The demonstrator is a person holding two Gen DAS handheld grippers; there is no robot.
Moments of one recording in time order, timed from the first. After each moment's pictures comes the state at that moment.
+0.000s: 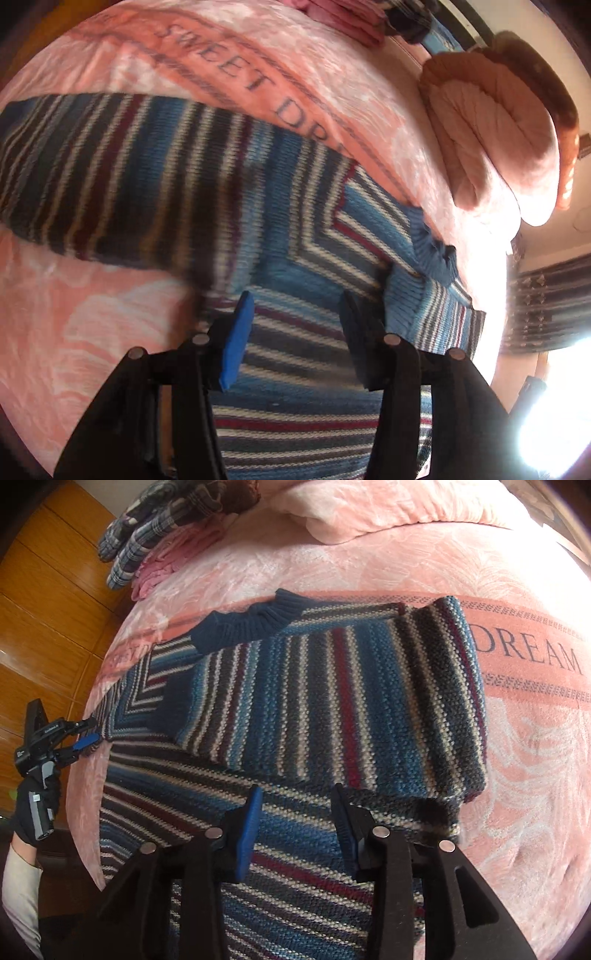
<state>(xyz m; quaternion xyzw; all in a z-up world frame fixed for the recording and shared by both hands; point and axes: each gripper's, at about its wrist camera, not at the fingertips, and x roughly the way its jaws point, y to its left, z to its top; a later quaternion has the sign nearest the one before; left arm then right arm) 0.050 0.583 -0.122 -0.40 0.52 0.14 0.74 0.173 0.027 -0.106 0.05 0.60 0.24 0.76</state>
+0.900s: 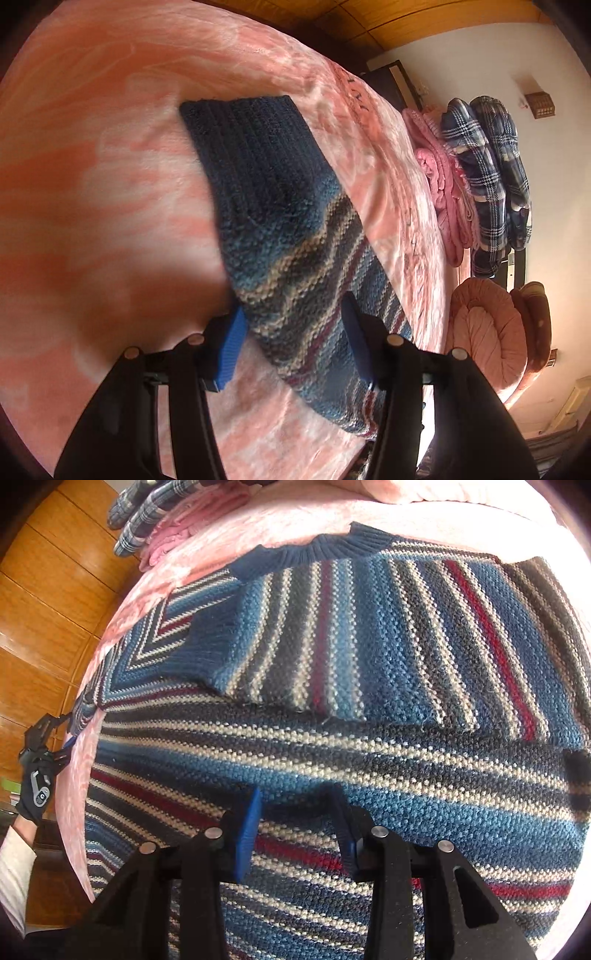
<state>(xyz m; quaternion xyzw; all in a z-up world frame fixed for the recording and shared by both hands) -0.072 0.784 -0.181 -0.59 0.29 0.26 0.70 0.134 0.121 -0.169 0.03 0.61 0.24 0.75</state>
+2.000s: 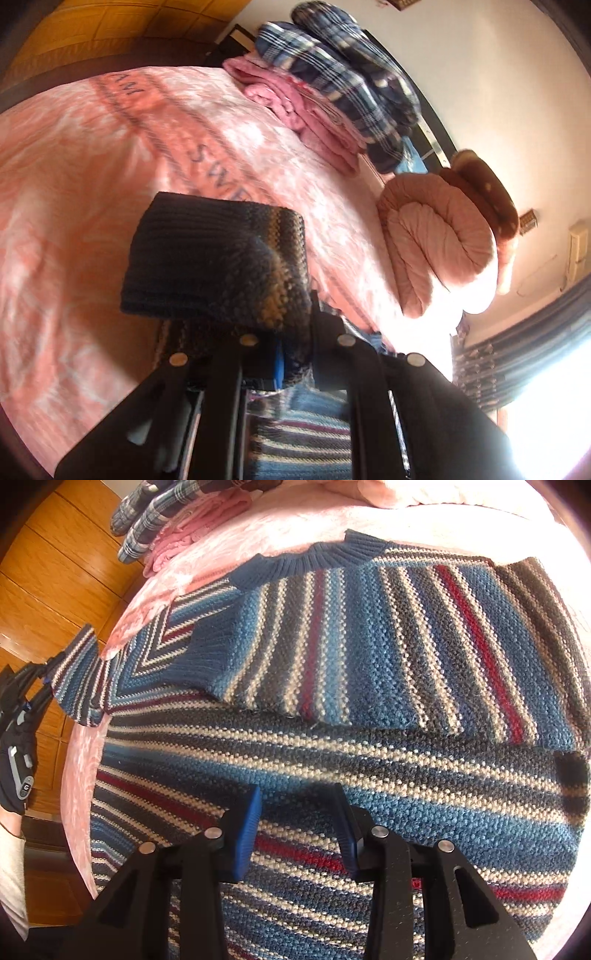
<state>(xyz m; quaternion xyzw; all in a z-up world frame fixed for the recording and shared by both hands) 0.063 0.645 -0.057 -0.43 0.33 0.06 0.84 0.137 0.101 -0.160 0.04 0.60 0.25 0.76</state>
